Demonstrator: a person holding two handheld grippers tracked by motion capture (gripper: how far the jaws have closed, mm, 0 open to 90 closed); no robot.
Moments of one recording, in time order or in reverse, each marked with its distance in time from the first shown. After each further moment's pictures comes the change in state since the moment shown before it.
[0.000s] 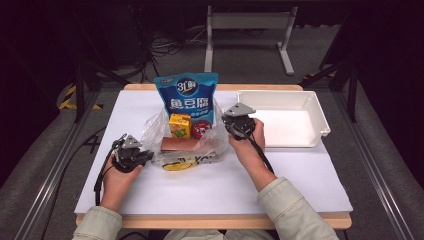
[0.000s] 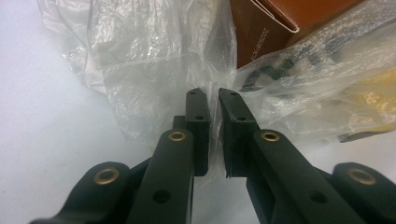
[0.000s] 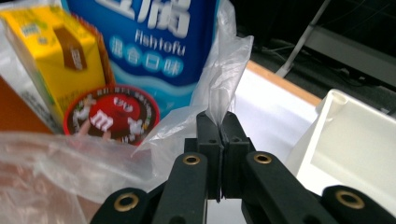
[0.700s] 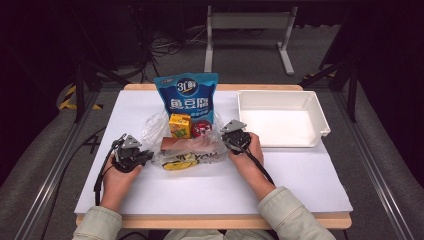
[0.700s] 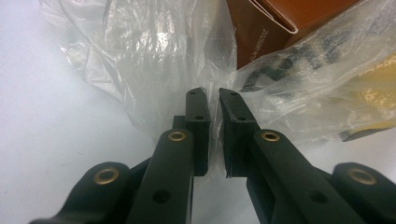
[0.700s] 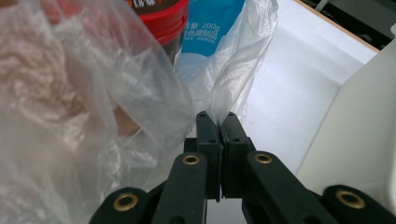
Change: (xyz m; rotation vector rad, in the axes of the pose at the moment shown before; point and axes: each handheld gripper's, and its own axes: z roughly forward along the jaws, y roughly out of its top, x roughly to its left) left arm 0.000 0.000 0.000 -0.009 0.003 -0.006; right arm 0.017 -0.046 0.024 0.155 0.033 -0.057
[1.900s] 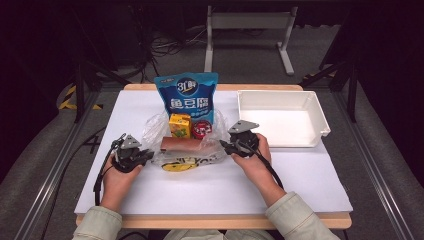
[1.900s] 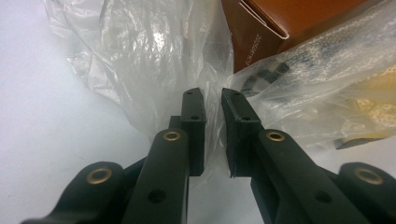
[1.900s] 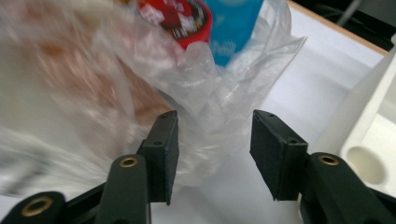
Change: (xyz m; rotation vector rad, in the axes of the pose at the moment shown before) left arm 0.000 0.001 -0.002 -0.018 0.003 0.013; right arm -0.008 0.000 -0.038 -0.079 0.127 0.060
